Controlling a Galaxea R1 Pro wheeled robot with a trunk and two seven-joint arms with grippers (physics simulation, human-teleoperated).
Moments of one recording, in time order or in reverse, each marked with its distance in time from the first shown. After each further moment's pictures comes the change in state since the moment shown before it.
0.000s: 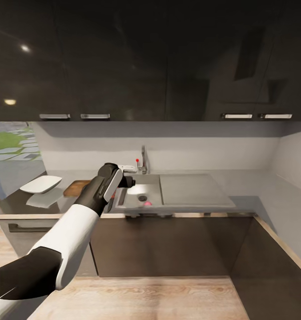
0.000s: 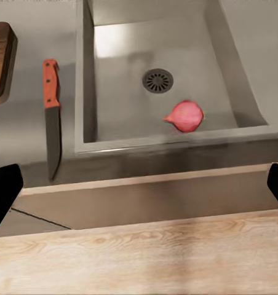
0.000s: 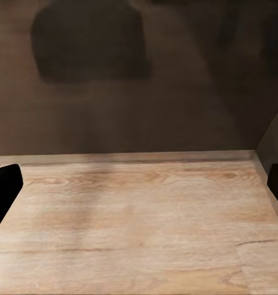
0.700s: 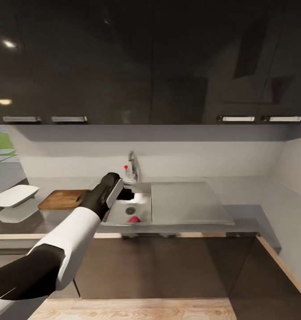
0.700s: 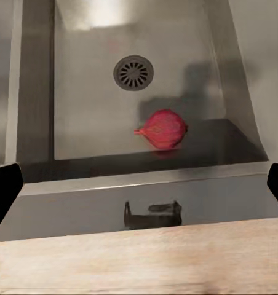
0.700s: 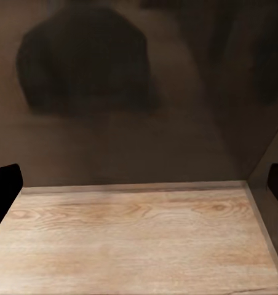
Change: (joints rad) left arm 0.002 -0.002 0.003 0.177 0.000 -0.002 0.000; right arm 0.000 0.002 0.000 0.000 0.000 -0.001 0.000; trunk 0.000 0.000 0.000
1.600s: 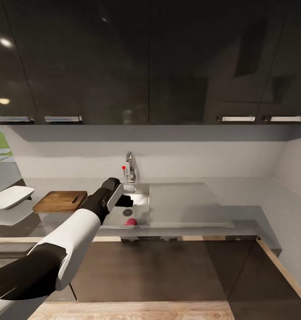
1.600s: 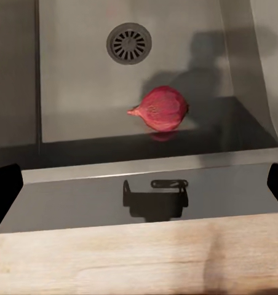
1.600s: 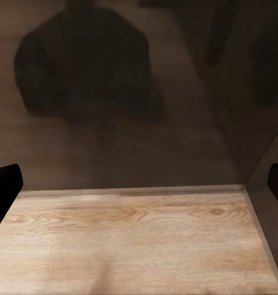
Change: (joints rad) left arm 0.001 0.001 0.001 0.089 0.001 0.004 0.001; right arm 0.000 0.000 0.002 0.000 0.000 0.001 0.000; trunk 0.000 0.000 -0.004
